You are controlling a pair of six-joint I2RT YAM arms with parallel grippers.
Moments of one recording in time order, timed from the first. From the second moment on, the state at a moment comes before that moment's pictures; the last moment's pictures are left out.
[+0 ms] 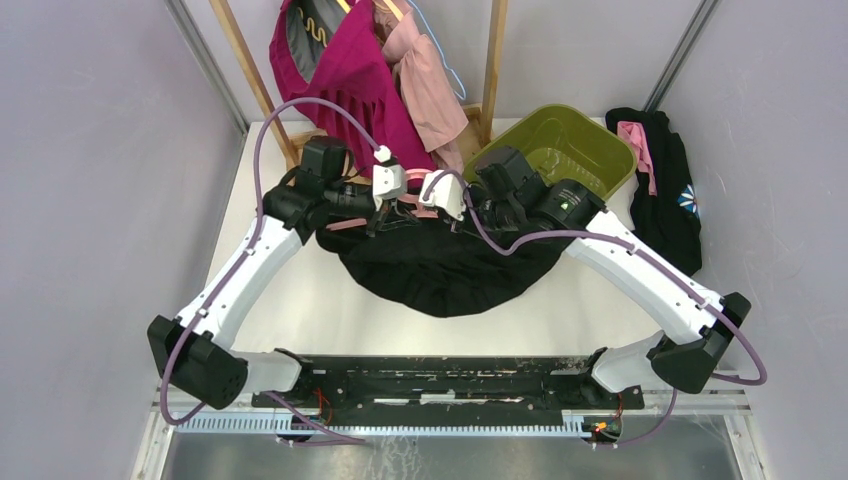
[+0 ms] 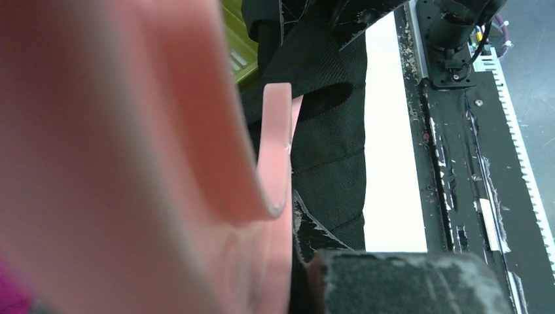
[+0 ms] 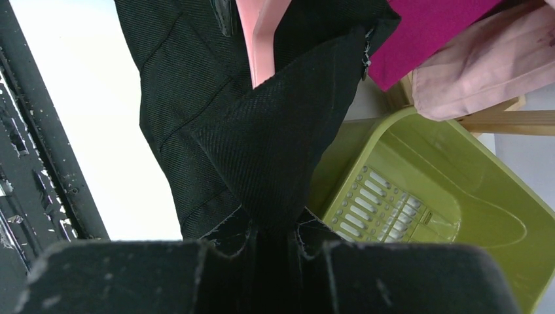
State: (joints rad) left arm -0.42 1.31 1.30 -0.59 0.97 0.66; right arm 0.83 1.41 1.59 -0.93 -0.10 -0.54
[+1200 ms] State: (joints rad) left arm -0.47 1.30 1.26 -0.31 0.53 0.28; right arm 0.84 1.52 1.57 -0.58 0.37 -0.56
